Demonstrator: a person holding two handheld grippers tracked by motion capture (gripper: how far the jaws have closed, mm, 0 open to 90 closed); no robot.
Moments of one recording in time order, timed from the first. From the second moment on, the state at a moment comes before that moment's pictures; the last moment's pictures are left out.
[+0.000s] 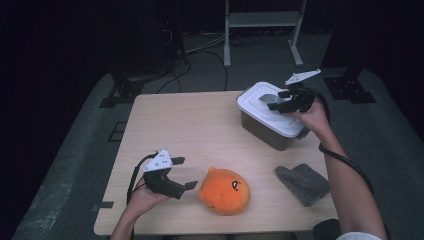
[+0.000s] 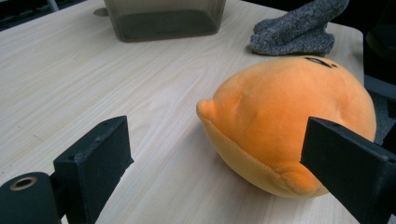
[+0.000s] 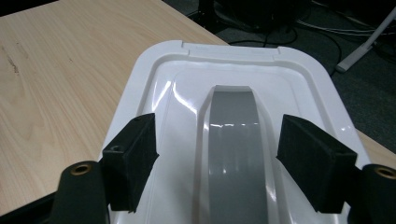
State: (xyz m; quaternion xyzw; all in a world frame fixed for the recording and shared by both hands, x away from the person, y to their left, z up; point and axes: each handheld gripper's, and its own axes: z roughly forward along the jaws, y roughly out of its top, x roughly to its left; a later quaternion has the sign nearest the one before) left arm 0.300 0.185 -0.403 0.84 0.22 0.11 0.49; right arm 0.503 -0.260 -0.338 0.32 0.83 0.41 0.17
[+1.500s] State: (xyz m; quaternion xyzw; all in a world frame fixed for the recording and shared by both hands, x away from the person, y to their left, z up) left arm 0.300 0.193 -0.402 0.83 0.23 0.12 0.49; right arm 0.500 -0.206 -0.342 0.23 0.87 0.43 0.11
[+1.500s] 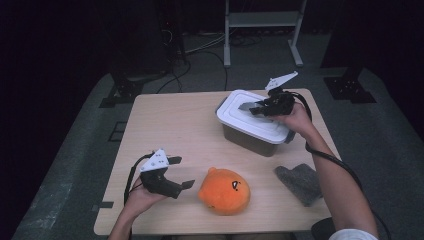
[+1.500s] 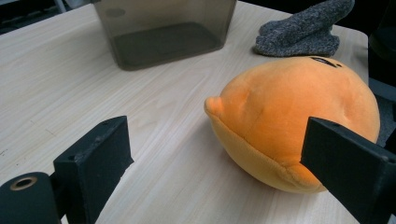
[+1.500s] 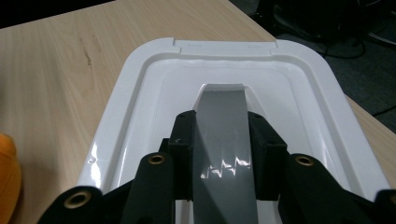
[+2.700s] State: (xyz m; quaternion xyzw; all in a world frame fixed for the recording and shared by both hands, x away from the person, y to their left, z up) left arm 0.299 0.194 -0.400 0.83 0.23 0.12 0.50; right arm 0.485 -0.139 -0.343 0.14 0.88 0.44 0.06
